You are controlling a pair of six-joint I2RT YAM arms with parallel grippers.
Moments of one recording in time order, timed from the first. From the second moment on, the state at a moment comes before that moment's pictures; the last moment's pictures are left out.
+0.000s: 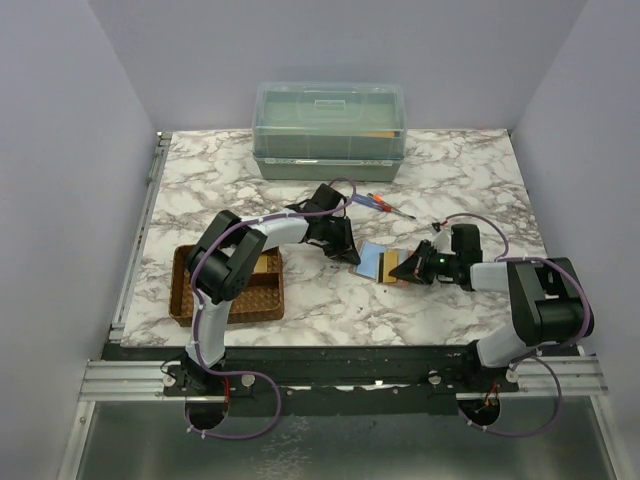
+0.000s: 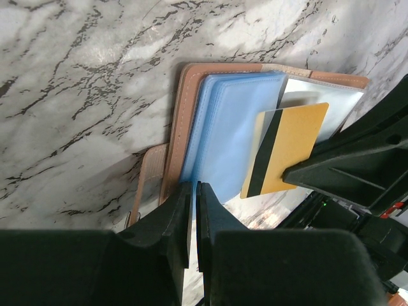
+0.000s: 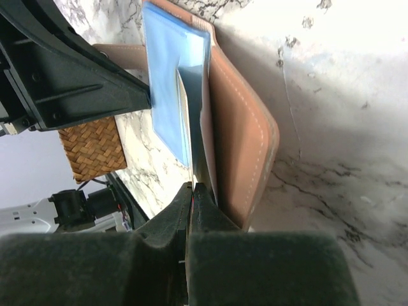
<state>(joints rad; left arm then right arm) -0.64 2.04 1.30 -0.24 0.51 -0.74 0.07 1.53 0.43 0.25 -0.80 0.66</state>
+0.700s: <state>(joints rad) -0.65 2.04 1.30 -0.24 0.51 -0.74 0.07 1.61 0.43 0.42 -0.79 0.72</state>
